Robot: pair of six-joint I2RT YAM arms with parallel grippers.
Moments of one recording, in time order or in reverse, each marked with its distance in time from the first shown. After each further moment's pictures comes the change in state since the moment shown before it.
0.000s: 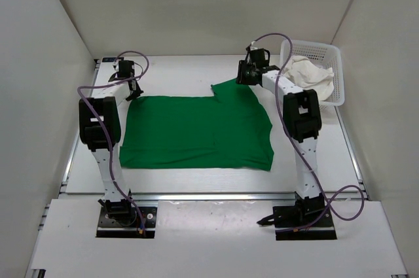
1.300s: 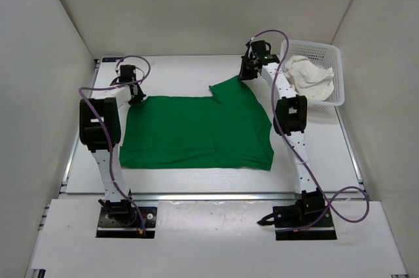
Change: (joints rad) left arm -0.011 -0.017 -0.081 0.068 0.056 -0.030; right arm -0.068 0.501 0.854 -0.498 -0.111 -0.042
